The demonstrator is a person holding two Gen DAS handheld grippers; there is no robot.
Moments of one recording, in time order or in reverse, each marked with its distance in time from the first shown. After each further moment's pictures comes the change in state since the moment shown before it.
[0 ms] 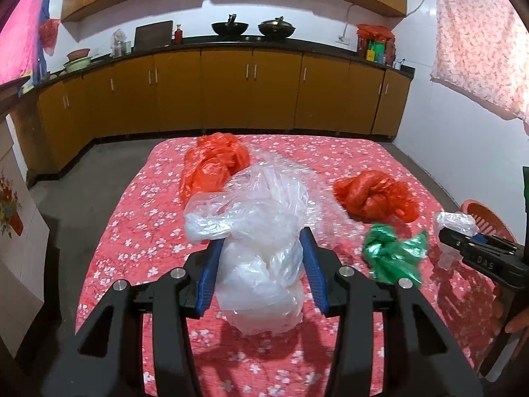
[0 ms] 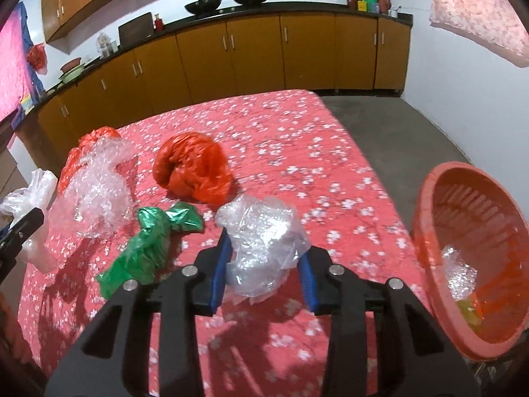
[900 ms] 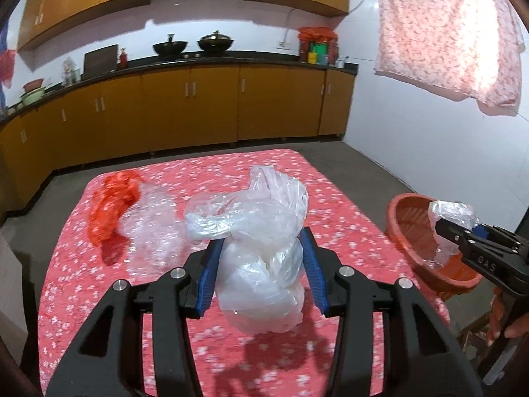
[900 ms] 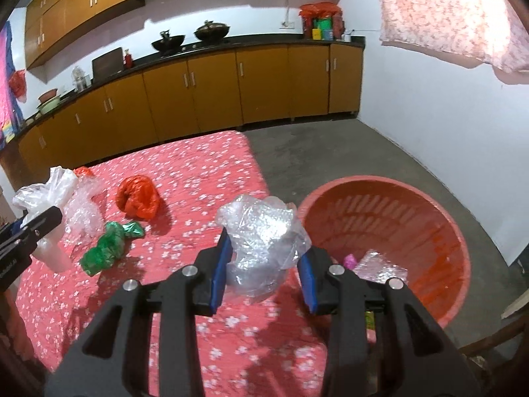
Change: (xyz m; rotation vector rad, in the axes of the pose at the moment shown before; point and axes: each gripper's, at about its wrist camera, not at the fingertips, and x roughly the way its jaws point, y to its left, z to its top) left arm -0.022 -0.121 0.014 0.128 -0.046 -0.177; right arm -0.099 -0.089 -0.014 0.071 -0.141 -0.133
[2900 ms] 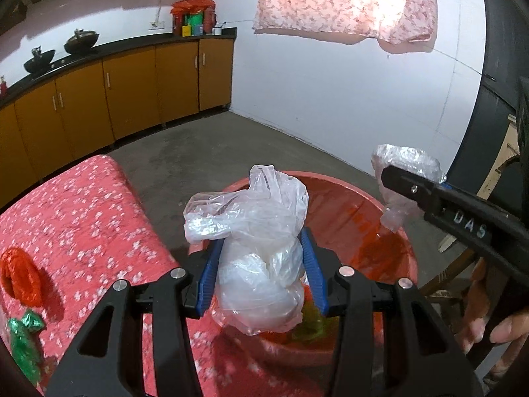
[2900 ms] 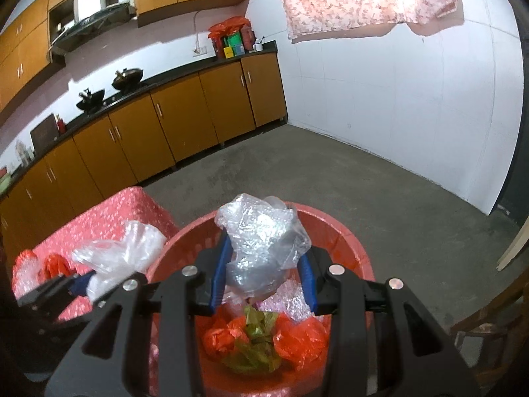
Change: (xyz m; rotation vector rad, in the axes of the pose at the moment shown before) left arm 0.107 -0.212 0.018 0.254 0.119 -0.407; right arm 0.007 -0.176 0.007 0.293 -0.098 -0.170
